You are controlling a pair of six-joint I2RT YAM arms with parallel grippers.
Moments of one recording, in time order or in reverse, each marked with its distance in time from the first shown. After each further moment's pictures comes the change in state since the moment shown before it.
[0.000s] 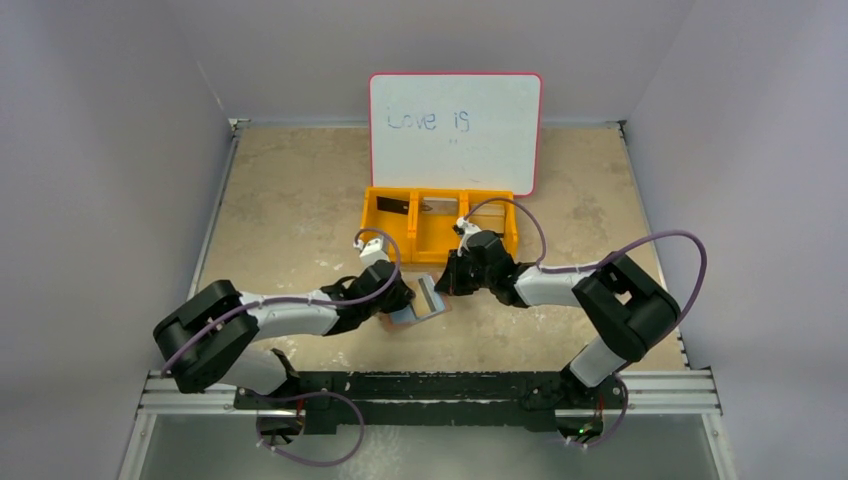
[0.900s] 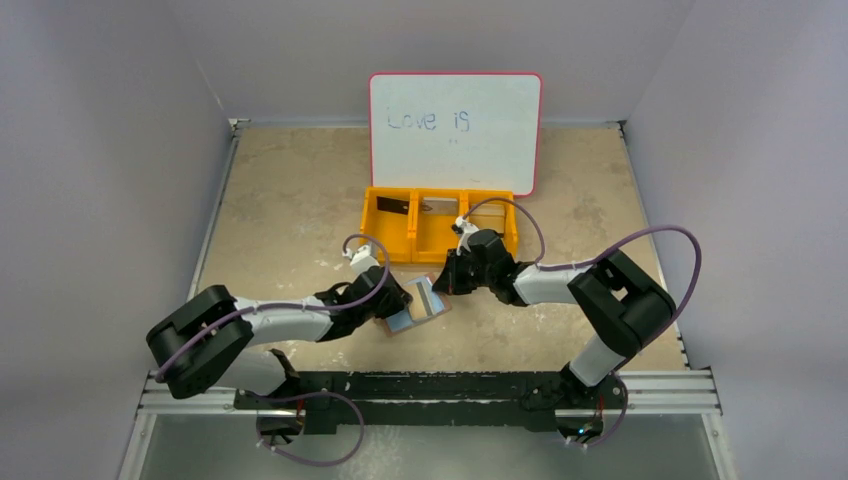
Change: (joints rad) left arm 0.002 -0.040 -0.061 0.016 -0.011 -0.130; right arm -0.006 0.028 0.002 0.048 -0.065 0.002
